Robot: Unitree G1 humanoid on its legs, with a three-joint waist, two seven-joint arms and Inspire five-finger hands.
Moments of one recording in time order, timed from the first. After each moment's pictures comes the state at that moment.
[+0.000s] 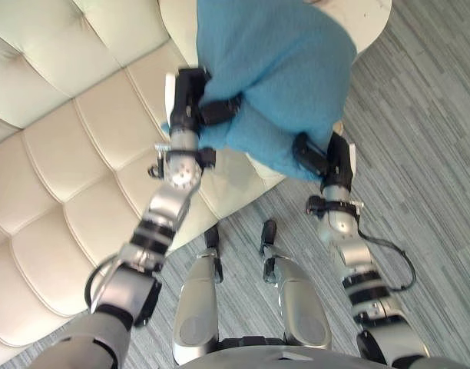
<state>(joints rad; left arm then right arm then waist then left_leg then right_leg) -0.43 0.22 -0.26 0.17 -0.14 -0.05 0.40 -0.13 -0.15 0.12 0.14 0.10 -0.09 -0.36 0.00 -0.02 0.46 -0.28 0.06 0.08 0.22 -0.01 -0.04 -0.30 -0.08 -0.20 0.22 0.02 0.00</state>
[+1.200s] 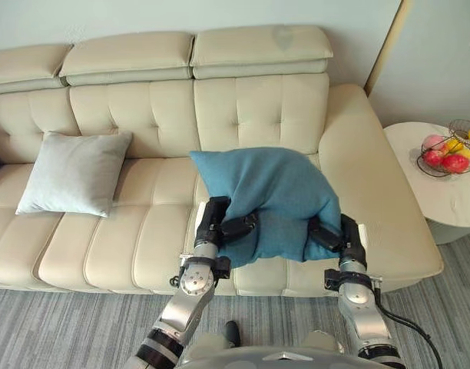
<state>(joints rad) 0.05 0.18 -0.41 0.10 -0.21 -0.05 0.31 0.13 -0.10 0.01 0.26 -0.08 -0.02 -0.27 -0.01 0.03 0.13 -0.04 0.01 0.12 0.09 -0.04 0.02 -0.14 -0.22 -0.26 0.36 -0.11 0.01</state>
